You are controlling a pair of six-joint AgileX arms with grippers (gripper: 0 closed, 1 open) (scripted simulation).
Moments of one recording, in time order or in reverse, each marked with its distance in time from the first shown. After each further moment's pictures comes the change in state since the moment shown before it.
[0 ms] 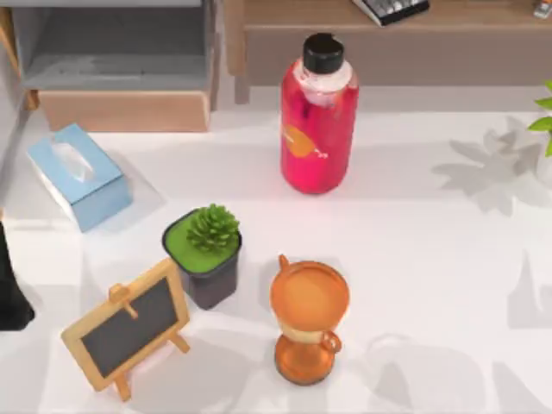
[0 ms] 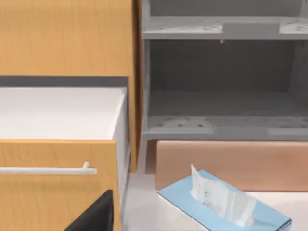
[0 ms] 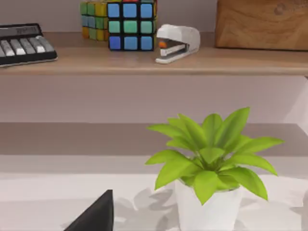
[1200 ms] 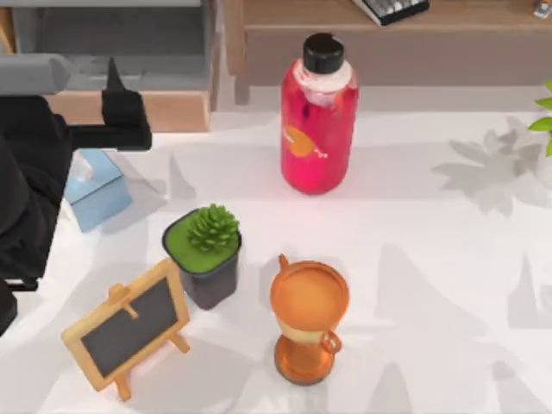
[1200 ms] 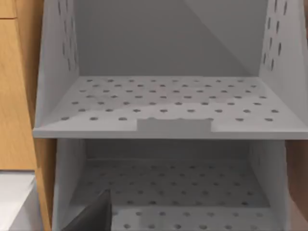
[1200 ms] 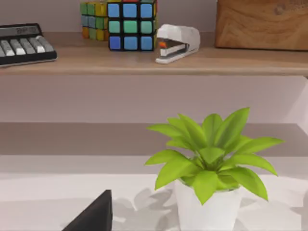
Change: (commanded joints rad) left arm -0.429 1.184 0.446 0.742 -0.414 0.015; right arm 0.000 0.000 0.000 0.000 0.000 0.000
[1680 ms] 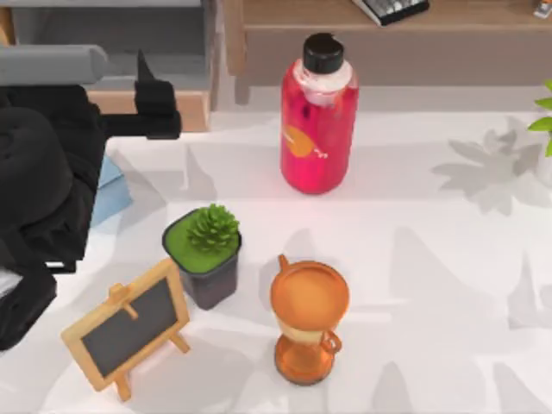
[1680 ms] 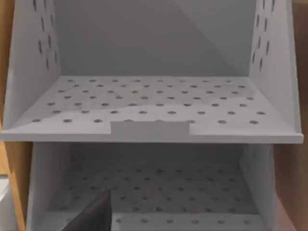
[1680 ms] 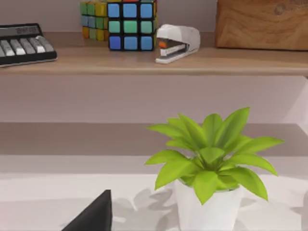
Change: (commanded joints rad) left arm -0.053 0.150 0.058 0.096 -0.056 0.003; right arm 0.000 0.000 0.000 0.000 0.000 0.000
